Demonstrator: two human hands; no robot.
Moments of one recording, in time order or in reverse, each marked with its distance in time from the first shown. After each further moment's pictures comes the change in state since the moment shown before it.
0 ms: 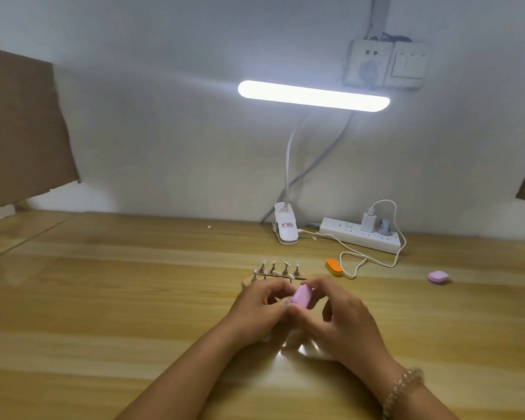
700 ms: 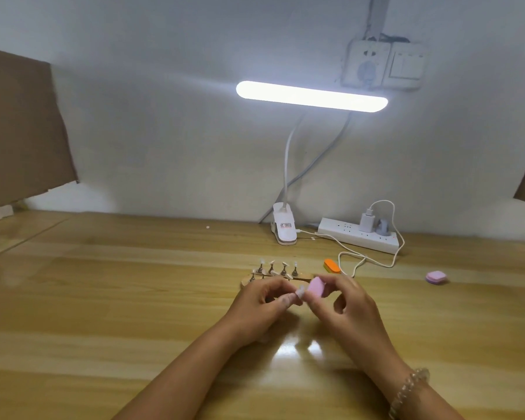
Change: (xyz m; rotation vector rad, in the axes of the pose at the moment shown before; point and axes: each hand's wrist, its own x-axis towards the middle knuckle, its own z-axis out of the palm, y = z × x) left_hand -0.001 0.004 0.001 -0.003 0.013 0.044; right_hand 0.001 0.002 -0.007 0.179 0.072 0.048
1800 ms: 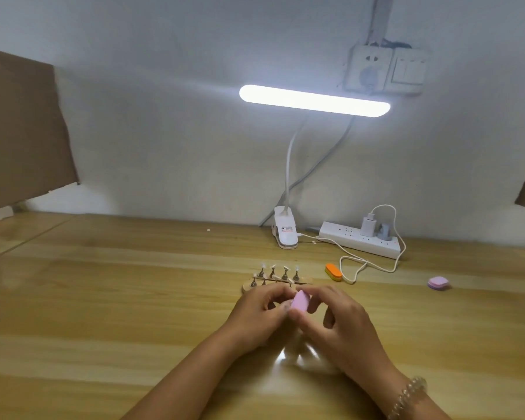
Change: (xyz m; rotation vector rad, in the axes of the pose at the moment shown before) left_hand -0.001 -0.001 0.000 0.064 -0.004 -0.034; right_hand -0.002 0.001 0.007 -0.147 -0.084 -0.082
